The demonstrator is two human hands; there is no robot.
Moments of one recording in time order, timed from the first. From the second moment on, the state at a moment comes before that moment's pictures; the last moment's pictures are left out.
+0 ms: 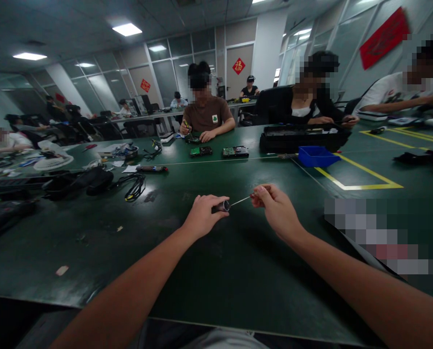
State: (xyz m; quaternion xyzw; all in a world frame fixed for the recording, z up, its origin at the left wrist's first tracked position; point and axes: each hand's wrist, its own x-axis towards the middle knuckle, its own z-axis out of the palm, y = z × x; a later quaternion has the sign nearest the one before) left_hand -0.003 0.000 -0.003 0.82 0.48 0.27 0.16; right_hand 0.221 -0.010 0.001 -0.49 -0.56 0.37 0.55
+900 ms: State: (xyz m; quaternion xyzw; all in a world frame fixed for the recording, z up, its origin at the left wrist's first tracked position) left_hand 0.007 -0.007 -0.003 0.80 0.52 0.20 0.21; right_hand 0.222 -0.021 0.014 -0.49 -0.62 0.23 0.56
